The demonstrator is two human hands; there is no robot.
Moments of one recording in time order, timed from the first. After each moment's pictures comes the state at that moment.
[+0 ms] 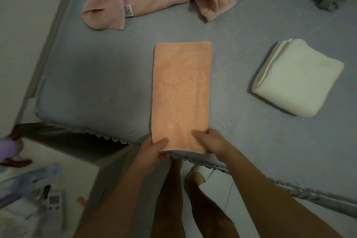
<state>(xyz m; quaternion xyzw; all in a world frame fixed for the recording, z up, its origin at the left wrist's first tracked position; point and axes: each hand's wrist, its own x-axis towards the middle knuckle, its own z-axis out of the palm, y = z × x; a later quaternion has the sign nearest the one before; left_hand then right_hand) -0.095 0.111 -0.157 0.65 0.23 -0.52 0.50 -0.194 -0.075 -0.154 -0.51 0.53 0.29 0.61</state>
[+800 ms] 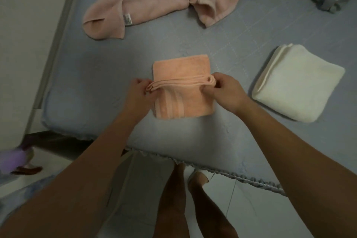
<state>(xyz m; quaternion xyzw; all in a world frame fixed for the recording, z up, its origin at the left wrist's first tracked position) 0.056 0.015 -0.110 0.89 -0.21 -0.29 0.30 -0.101 -0.190 -0.092 -0.75 0.39 0.10 0.52</state>
